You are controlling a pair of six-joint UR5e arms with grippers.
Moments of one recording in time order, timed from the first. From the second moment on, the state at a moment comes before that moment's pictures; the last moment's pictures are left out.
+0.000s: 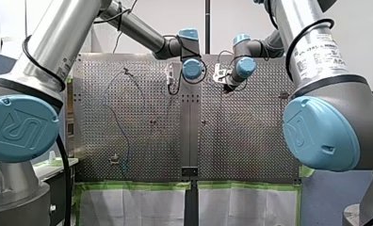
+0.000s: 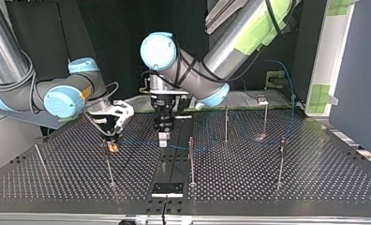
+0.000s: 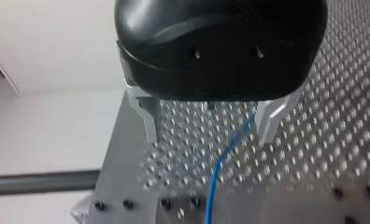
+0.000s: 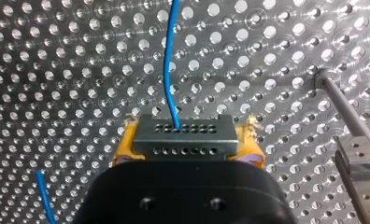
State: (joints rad) left arm -0.64 -1.98 -1.38 -2.70 -2.20 -1.44; right arm 2.00 -1.09 1.26 0.03 1.49 1.71
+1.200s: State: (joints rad) left arm -0.59 -2.16 -1.17 -2.75 -2.22 -1.52; right arm 1.99 -1.09 1.26 0.03 1.49 1.71
